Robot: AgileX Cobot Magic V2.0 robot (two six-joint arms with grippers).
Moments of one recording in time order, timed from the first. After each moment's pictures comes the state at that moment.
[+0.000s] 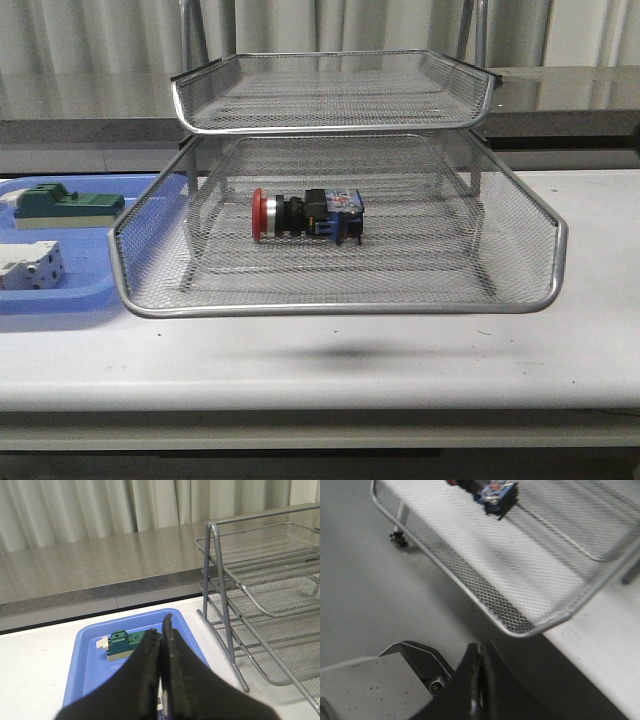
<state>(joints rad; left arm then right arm) -0.09 0.37 -0.38 -0.40 0.18 0.50 0.14 0.97 -0.69 0.67 0.87 -0.93</state>
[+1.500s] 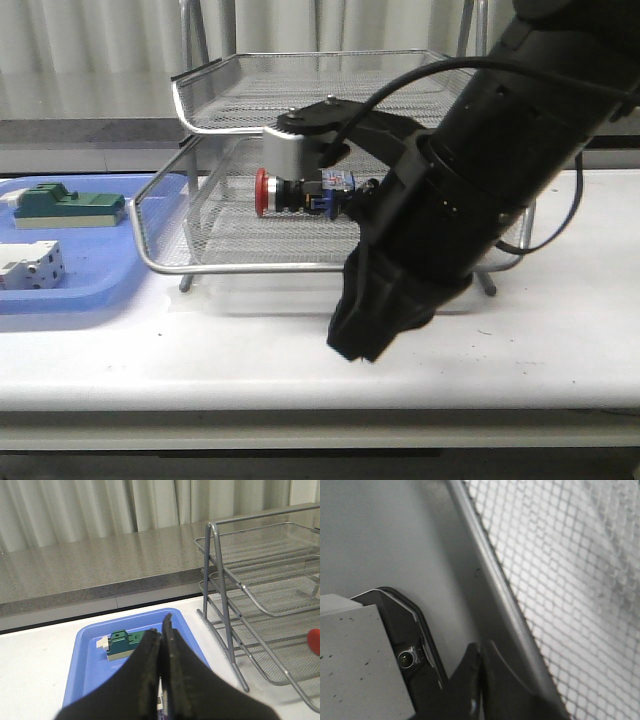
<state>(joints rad) -0.09 0.37 -0.38 -0.40 0.18 0.50 0.58 1.69 -0.92 0.59 0.41 -0.99</state>
